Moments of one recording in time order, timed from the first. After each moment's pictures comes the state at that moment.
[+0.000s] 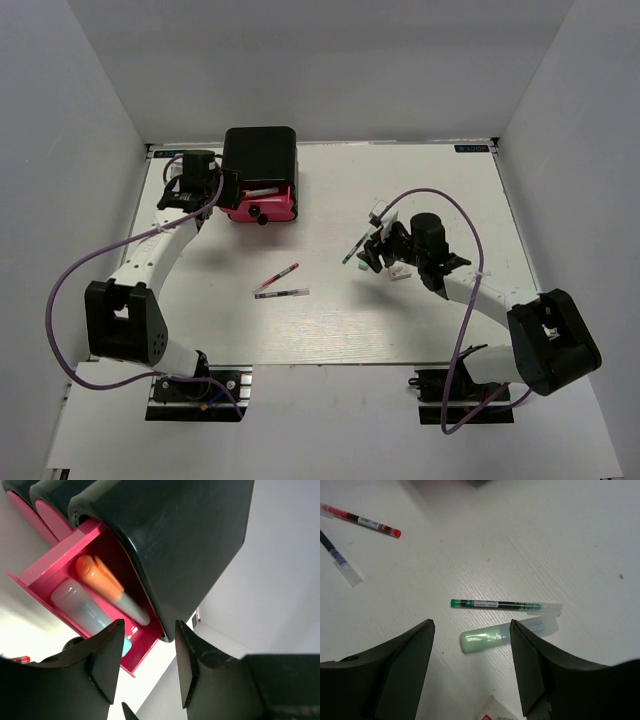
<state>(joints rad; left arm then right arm) -0.16 1.47 1.20 -0.37 -0.05 -1.44 0.46 1.32 0.58 0.32 -0.45 -0.30</state>
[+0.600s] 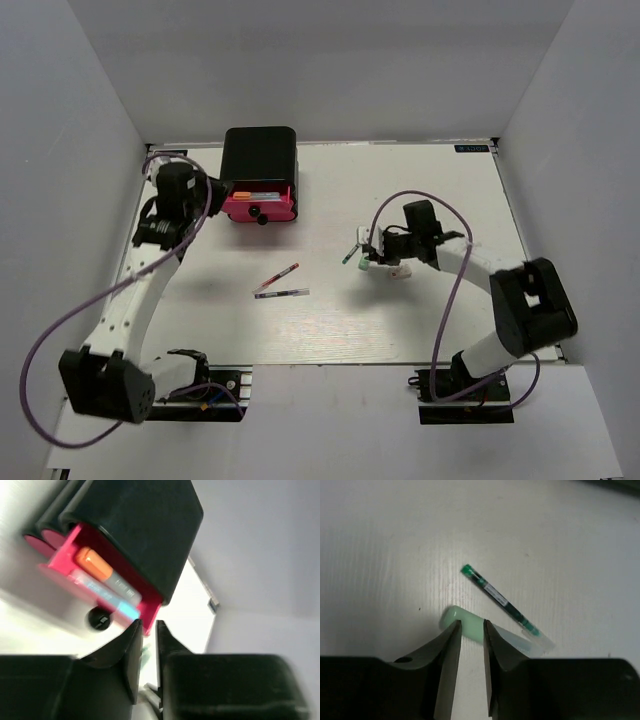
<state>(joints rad) -0.16 1.19 1.11 -0.37 -0.07 -1.13 0.38 1.49 0.75 -0.07 -0.73 -1.05</state>
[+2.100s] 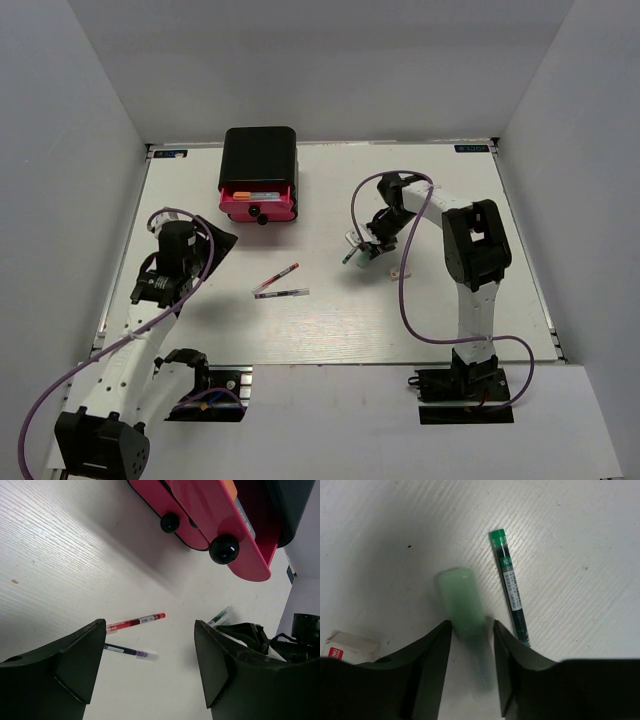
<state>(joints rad) -0.16 0.83 0.71 -0.49 -0.07 -0.95 0.37 2.09 1.51 -1.03 -0.65 -1.95</state>
